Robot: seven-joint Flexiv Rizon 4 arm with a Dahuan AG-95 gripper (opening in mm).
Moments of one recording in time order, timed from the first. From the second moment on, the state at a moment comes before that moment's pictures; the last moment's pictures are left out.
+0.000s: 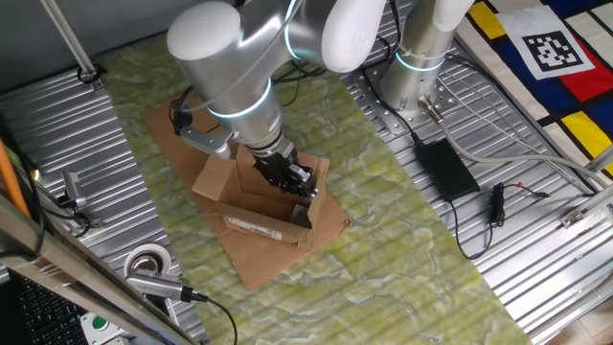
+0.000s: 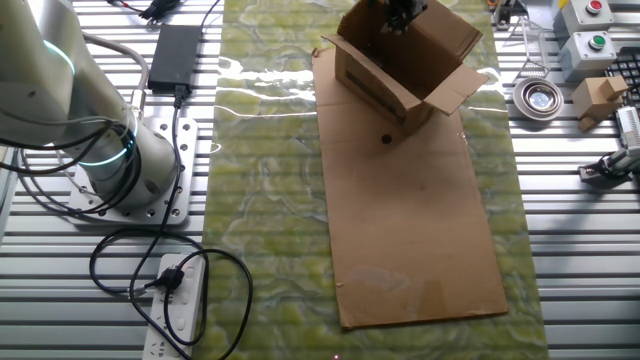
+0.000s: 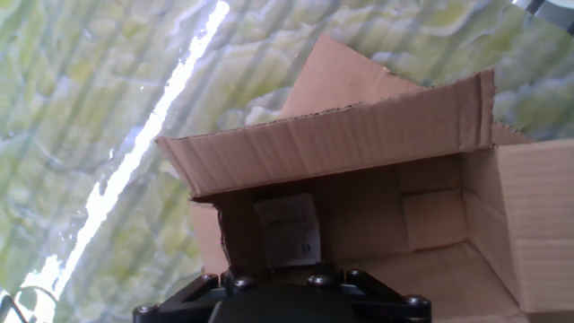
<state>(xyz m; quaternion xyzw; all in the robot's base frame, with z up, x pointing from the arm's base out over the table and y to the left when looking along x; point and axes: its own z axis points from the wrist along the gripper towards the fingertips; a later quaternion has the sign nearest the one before) 0.461 0.216 0.184 0.26 -0.95 -0.13 0.08</state>
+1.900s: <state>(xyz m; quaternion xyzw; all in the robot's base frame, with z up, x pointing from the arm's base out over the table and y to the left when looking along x) 0.458 0.223 0.180 0.35 -0.93 -0.10 0.08</state>
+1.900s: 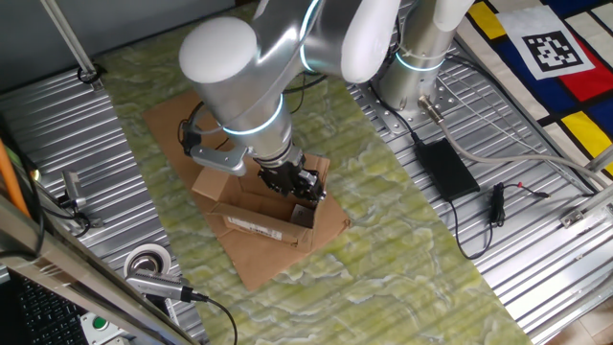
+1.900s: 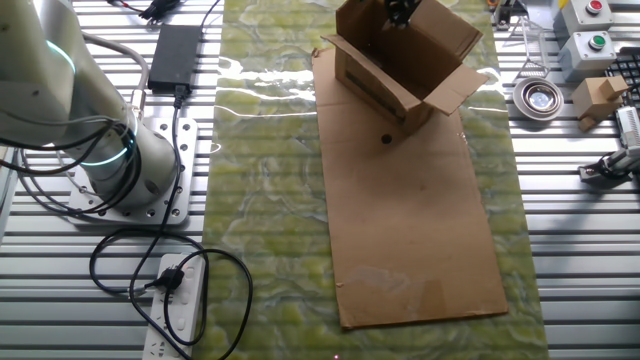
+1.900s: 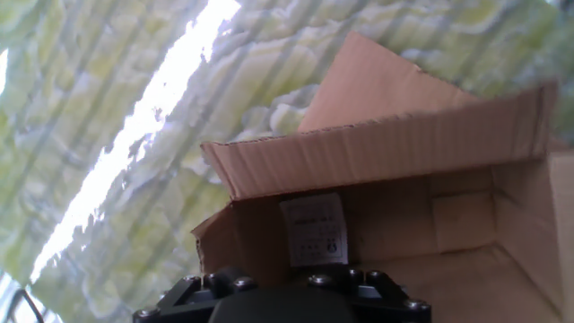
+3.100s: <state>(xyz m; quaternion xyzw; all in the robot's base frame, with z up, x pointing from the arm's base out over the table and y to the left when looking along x) 0.433 0.237 0.173 0.34 -0.93 -0.11 0.08</state>
